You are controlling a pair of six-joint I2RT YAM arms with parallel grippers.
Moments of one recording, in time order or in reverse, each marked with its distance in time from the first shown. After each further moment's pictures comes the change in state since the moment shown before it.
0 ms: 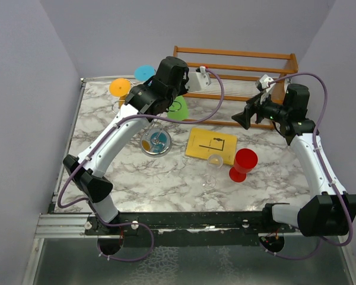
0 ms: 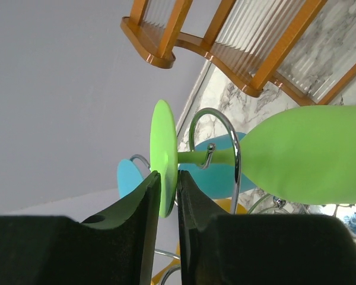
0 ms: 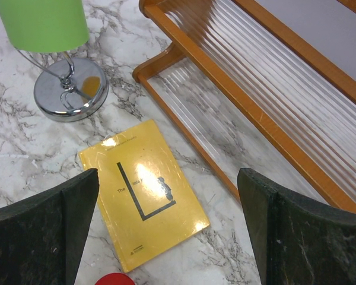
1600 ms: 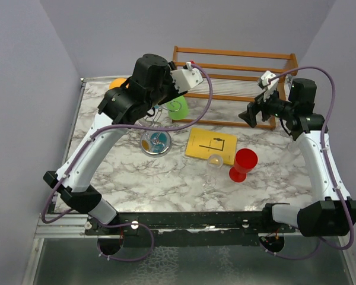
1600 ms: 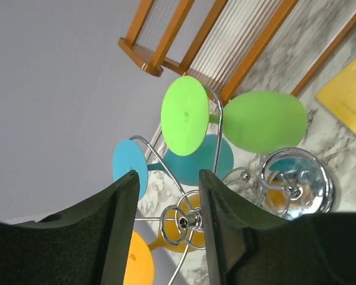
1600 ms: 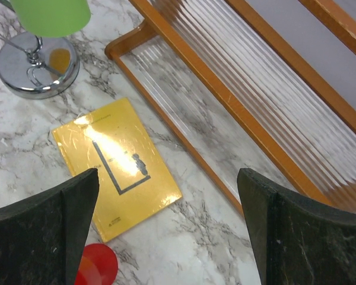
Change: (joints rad) left arm 0.002 -0.136 0.034 -0.126 0.168 -0.104; right arm -0.014 -0.001 0.122 -0.190 0.095 -0.127
